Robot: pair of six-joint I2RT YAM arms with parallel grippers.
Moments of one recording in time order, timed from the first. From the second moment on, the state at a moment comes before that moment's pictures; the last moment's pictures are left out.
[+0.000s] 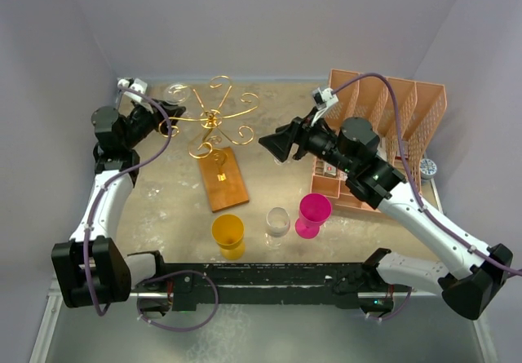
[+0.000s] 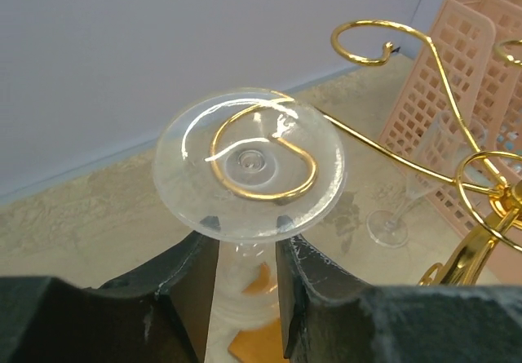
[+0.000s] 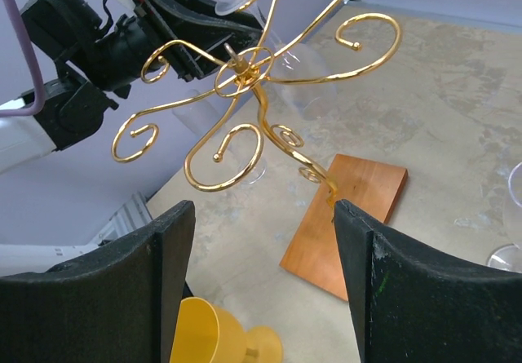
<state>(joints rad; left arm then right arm) 0.13 1.20 0.86 0.40 0.76 -0.13 0.70 1.09 1.07 -0.01 -0.22 0.46</state>
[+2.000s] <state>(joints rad) 0.01 0.84 1.46 -0.52 0.46 -0.34 0.54 1.63 1.56 -0.52 0.03 0.11</state>
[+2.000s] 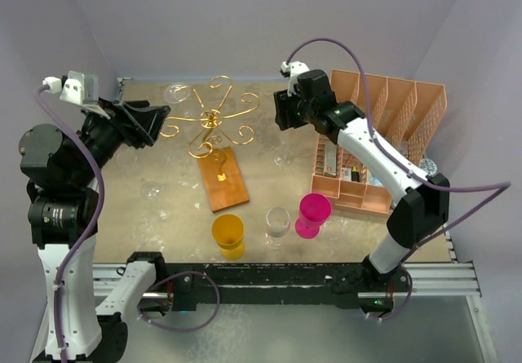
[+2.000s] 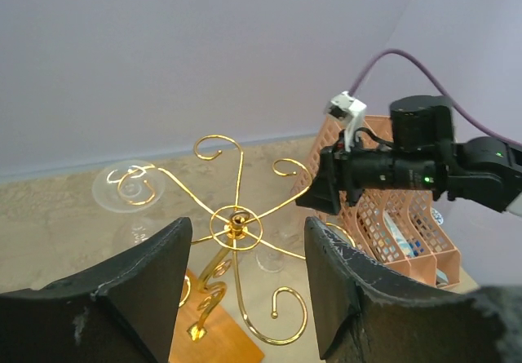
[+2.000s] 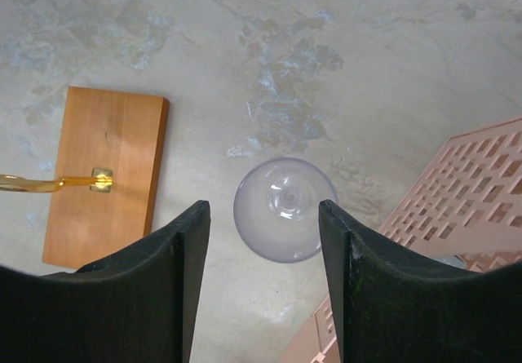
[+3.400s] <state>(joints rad) -0.08 0.93 1.47 -0.22 0.71 -0.50 0.57 1.42 1.46 -0.41 0.10 0.10</state>
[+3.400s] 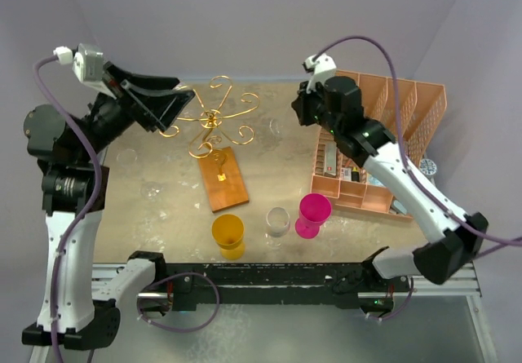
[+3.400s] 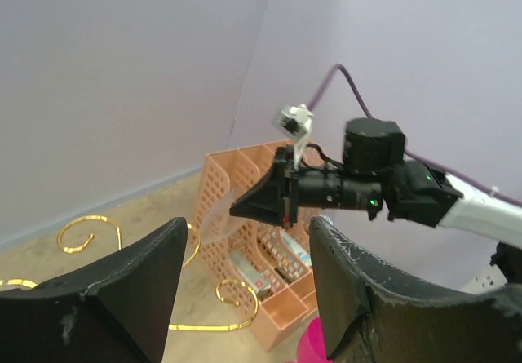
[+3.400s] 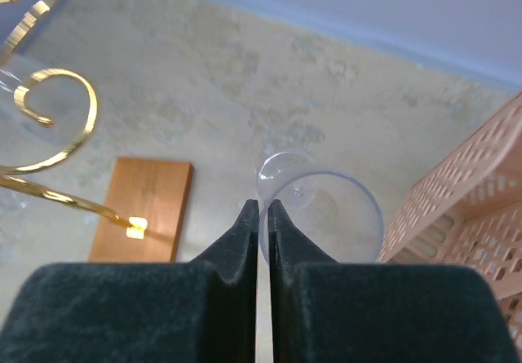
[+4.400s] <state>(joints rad) -0.74 1.47 1.67 0.16 0.07 -1.02 0.57 0.85 1.07 0.44 0.22 0.34</state>
